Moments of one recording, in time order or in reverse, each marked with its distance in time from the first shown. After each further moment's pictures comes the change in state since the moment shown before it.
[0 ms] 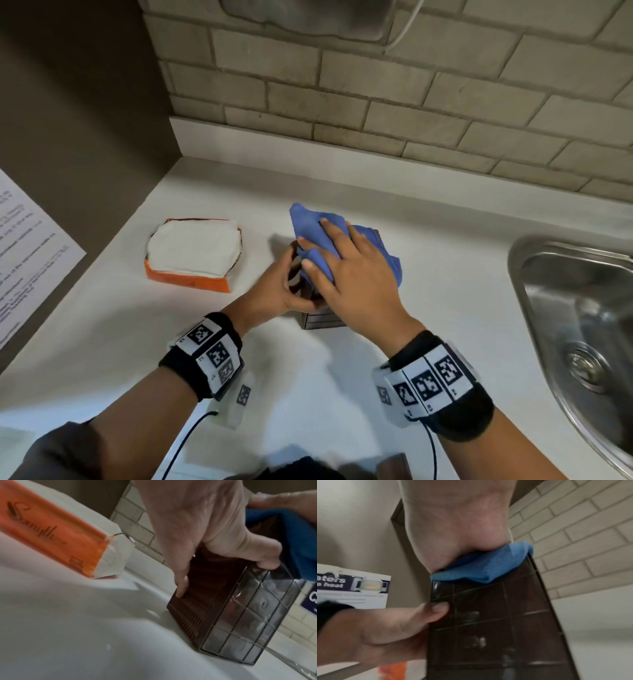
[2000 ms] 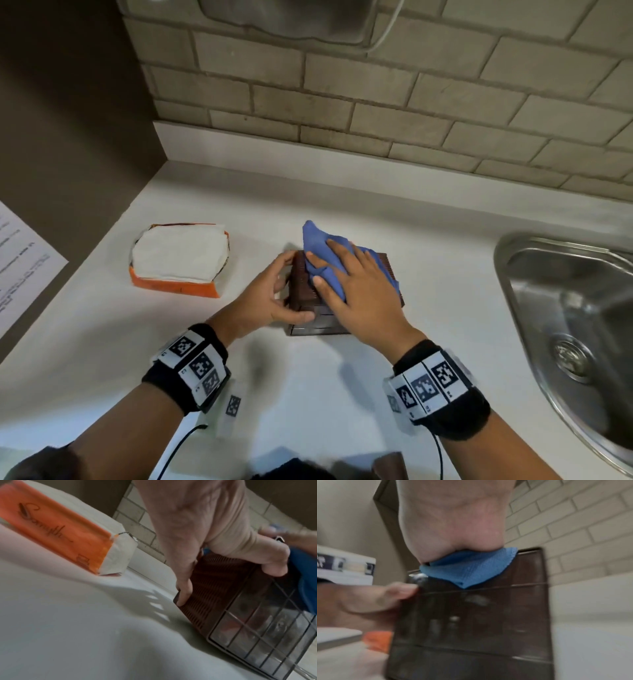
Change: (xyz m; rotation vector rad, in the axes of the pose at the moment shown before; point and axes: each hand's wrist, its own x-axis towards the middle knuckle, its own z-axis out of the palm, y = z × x) left_hand -0.008 -0.009 -0.003 -0.006 0.007 -0.079; right_hand -0.022 0.034 0.018 0.136 -0.056 0.031
